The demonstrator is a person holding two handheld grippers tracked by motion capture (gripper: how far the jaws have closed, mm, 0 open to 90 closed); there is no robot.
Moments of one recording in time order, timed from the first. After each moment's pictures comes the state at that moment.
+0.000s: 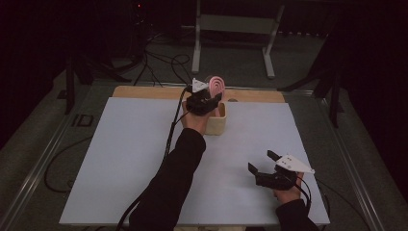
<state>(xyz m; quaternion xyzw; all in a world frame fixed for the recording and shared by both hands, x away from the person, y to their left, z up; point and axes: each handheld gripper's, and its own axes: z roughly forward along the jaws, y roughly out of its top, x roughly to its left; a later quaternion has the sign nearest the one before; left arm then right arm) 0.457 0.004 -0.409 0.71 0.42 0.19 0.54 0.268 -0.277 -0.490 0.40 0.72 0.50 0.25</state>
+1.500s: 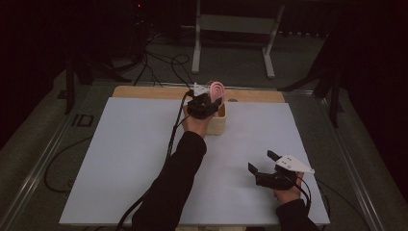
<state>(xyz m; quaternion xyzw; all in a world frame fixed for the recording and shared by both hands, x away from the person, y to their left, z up) 0.460 0.001 -0.427 0.71 0.43 0.17 0.53 0.269 -0.278 -0.491 0.40 0.72 0.50 0.25</state>
